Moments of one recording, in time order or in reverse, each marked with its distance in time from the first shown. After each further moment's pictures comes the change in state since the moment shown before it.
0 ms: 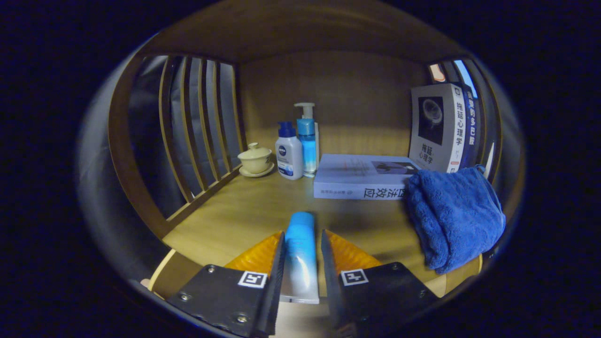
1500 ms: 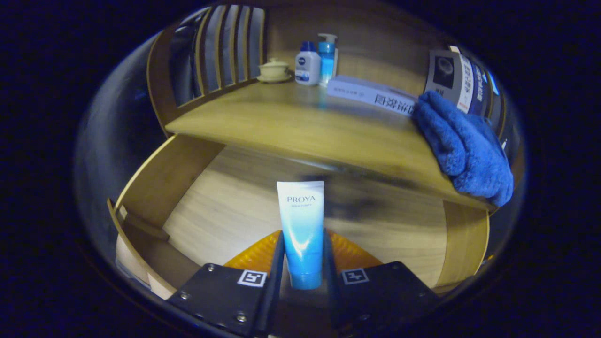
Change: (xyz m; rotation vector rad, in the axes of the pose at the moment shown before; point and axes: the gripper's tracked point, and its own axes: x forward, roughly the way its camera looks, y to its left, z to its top) arm -0.070 -0.019 -0.139 -0.206 0.338 0.053
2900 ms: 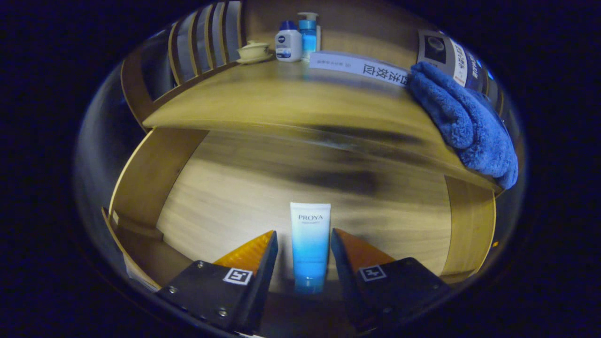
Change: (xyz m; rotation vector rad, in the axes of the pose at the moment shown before) arm 0.015 -0.009 -0.038 0.091 0.259 -0.014
